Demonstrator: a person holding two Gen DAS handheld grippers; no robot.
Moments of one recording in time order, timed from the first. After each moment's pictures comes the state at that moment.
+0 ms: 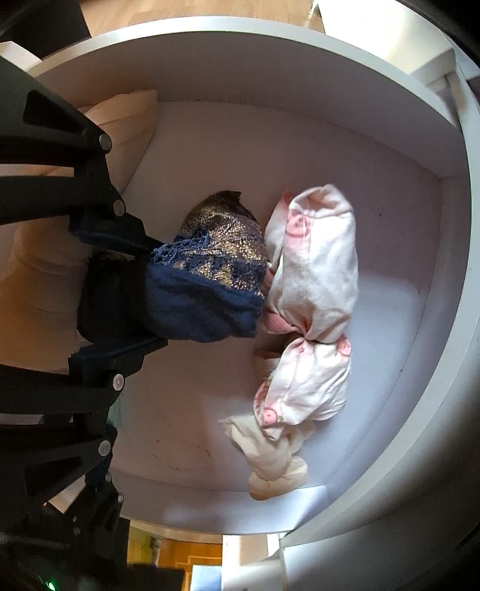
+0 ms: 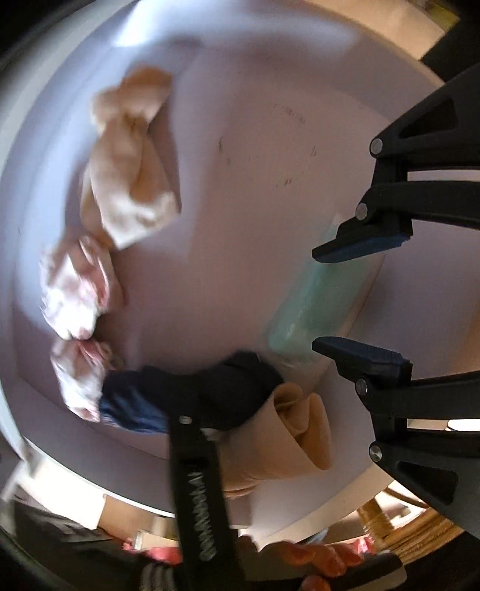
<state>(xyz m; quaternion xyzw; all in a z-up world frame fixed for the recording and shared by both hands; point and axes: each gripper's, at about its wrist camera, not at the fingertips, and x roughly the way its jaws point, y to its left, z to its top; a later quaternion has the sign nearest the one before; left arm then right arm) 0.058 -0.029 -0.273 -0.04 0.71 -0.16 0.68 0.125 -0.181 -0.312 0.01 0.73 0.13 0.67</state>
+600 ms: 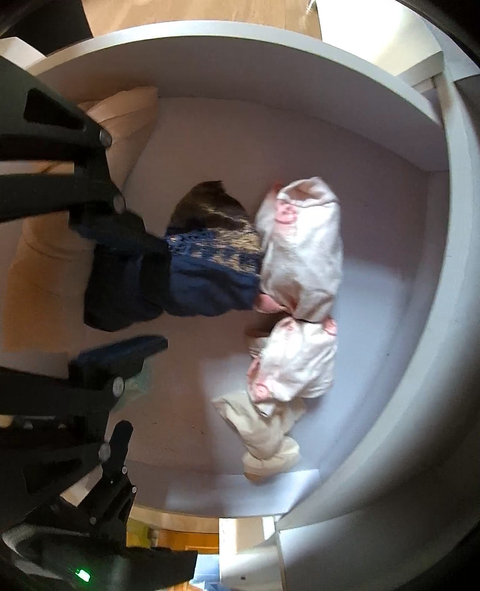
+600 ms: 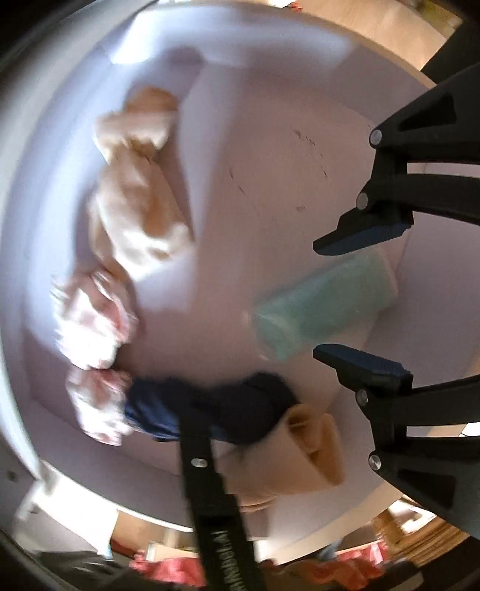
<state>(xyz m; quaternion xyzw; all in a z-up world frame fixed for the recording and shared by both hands) 0.055 -0.018 -0.252 -0.05 0.70 -0.18 0.69 0.116 -0.181 -0.316 0.00 0.73 0.11 0.68</state>
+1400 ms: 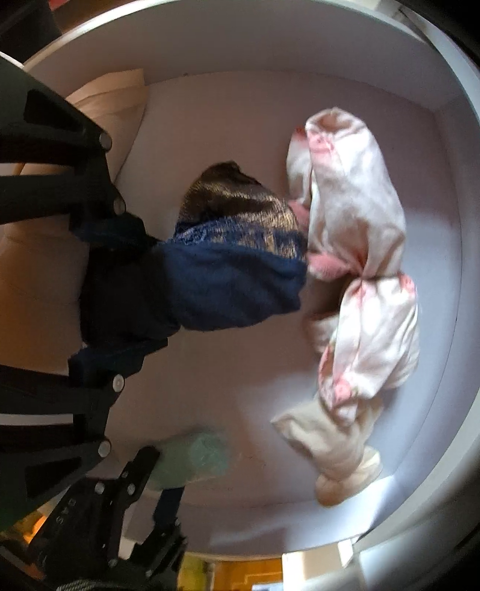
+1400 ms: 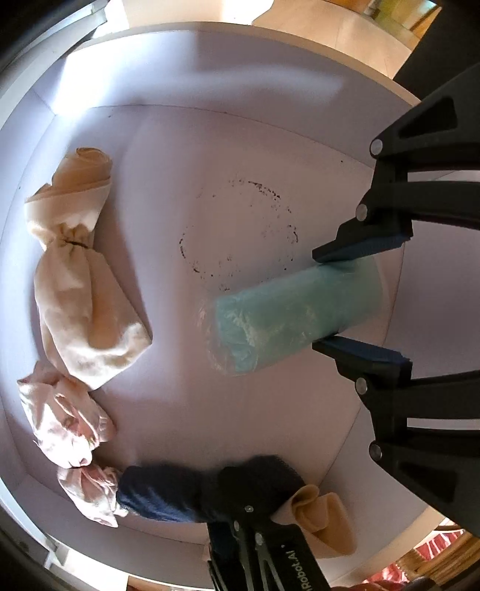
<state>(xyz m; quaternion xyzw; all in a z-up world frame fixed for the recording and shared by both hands) 0.027 -0.085 -0.291 0.06 0.72 -0.20 0.66 0.099 -0.196 -0.344 0.00 0.75 0.01 0.66</state>
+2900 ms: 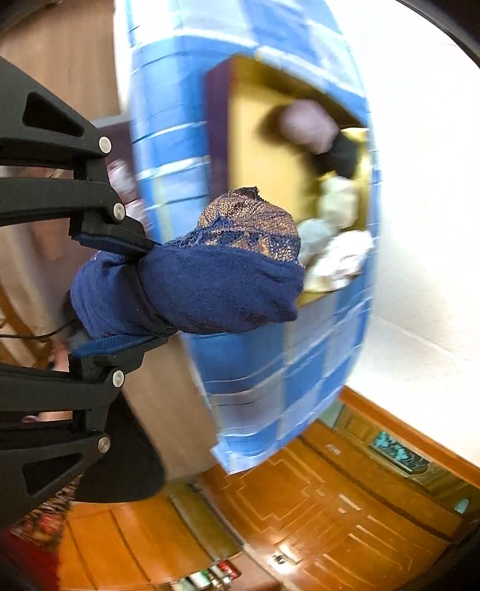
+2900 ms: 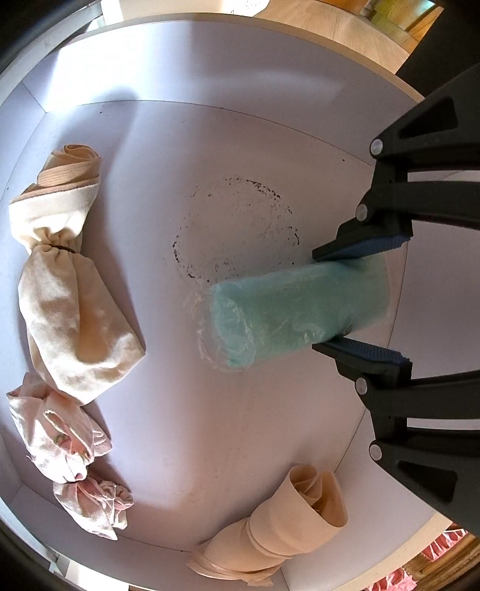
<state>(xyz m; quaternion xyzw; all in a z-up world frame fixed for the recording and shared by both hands) 0.034 -0.057 0.062 0.01 0.46 -0.38 0.80 0.132 -0.229 -0.354 0.02 0.76 0.00 0.65</state>
